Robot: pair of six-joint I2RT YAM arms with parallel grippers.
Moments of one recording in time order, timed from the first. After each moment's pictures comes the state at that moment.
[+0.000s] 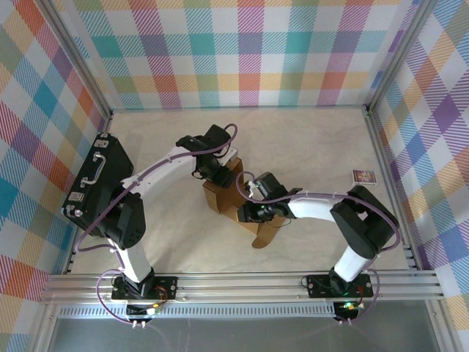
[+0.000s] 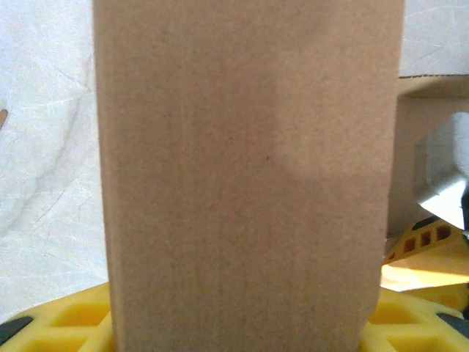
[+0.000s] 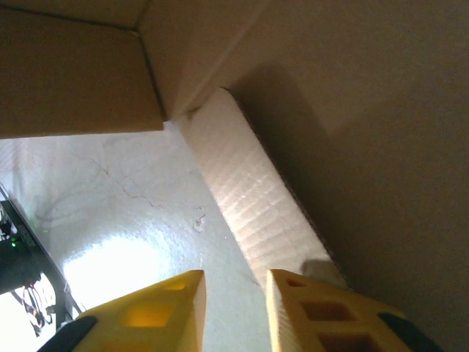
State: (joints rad) left arm -0.60 1.77 1.50 -0.95 0.06 -0.03; right arm 0.73 1.64 0.78 -0.10 -0.48 0.63
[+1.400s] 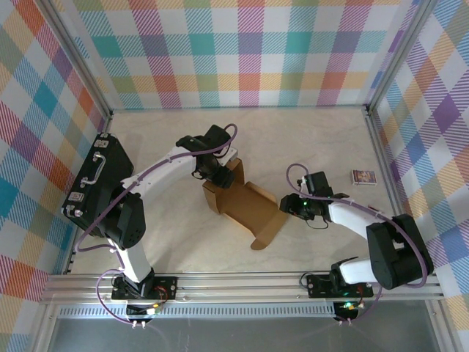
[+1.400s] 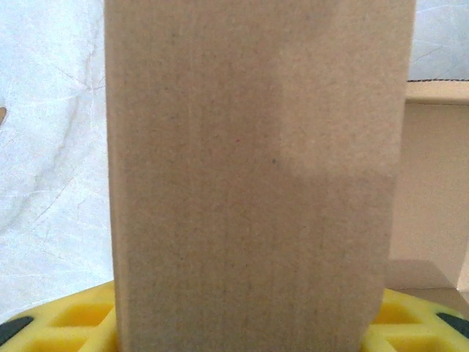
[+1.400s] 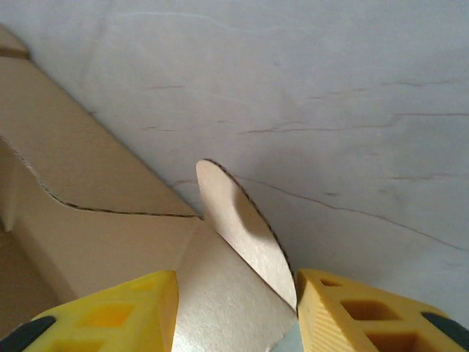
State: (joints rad) left arm -0.60 1.77 1.50 -0.95 0.06 -0.03; right arm 0.32 1.35 0.55 -0.23 -0.38 0.57
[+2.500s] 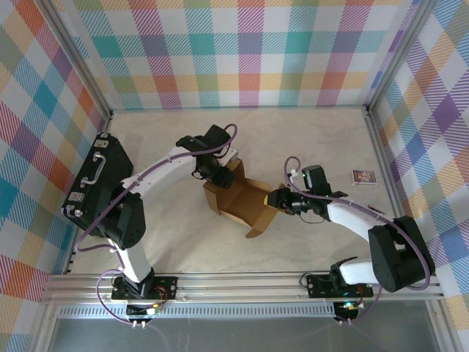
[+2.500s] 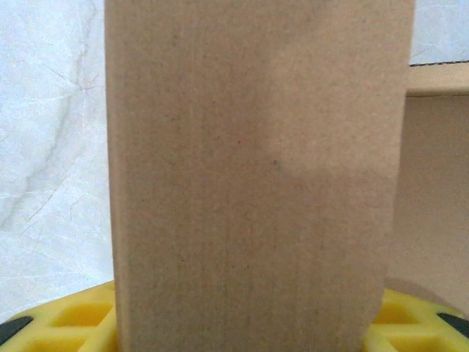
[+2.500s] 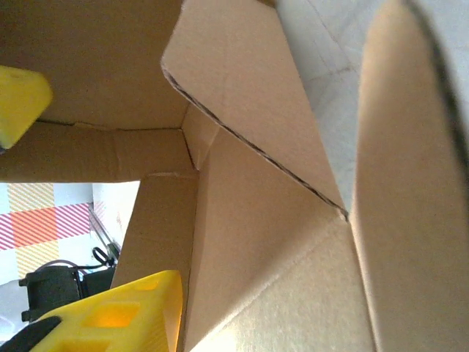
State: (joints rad) left arm -0.60 1.77 1.50 -0.95 0.08 -0.03; right arm 0.37 1.33 0.59 -0.10 -0.73 0.64
